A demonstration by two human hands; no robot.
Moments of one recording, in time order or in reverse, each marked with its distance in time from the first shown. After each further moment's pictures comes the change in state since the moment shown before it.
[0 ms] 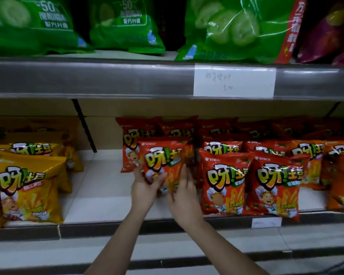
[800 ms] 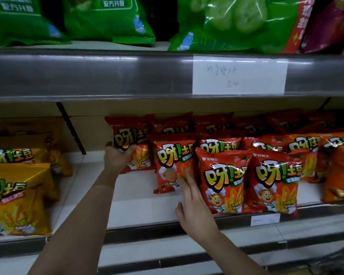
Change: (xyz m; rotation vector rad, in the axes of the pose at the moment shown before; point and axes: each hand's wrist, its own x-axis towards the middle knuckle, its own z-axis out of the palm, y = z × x) left_hand 0.121 0.012 -0.034 0.268 0.050 -0.132; right_hand -0.017 0.038 -0.008 -0.104 -0.071 -0.145
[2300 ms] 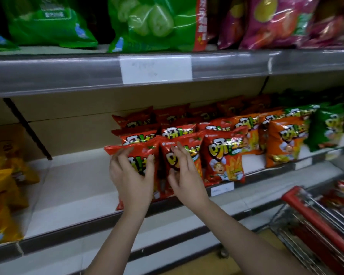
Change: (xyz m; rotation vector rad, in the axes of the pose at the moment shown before) left_hand -0.209 0.052 0.035 -0.113 0.174 0.478; right_hand -0.025 0.000 -0.074 0.095 0.339 0.007
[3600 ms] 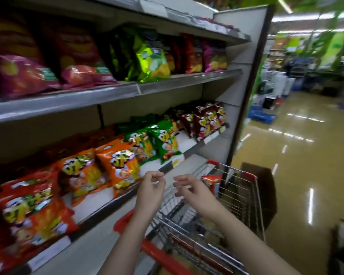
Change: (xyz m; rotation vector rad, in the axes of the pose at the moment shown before) left_hand -0.236 0.305 0.287 -0.424 -0.892 0.003; right_hand -0.168 0.210 -0.406 0.278 0.165 0.660
